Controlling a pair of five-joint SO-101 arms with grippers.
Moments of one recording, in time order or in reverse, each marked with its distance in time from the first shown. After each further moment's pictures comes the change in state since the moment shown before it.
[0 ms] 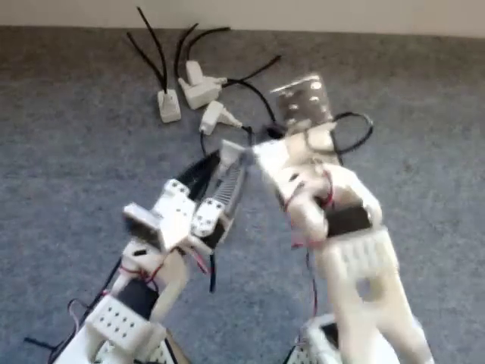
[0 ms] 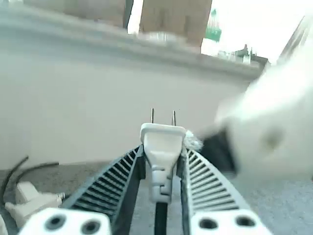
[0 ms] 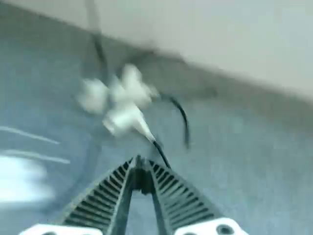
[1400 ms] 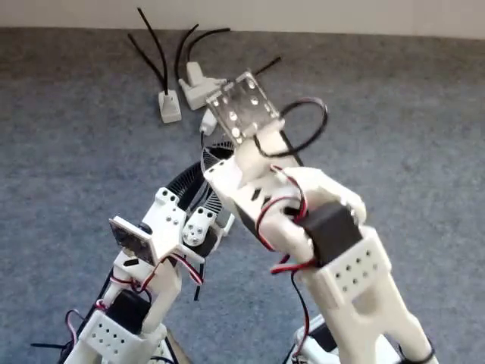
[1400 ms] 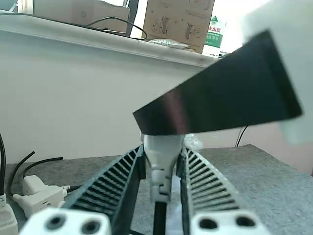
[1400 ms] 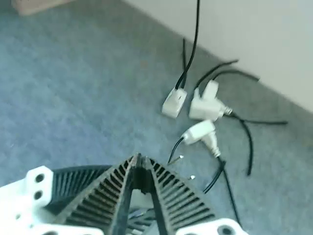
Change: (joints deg) left arm 0.1 -20.9 3.0 18.0 -0.1; right arm -17.5 -1.4 -18.8 18.6 0.5
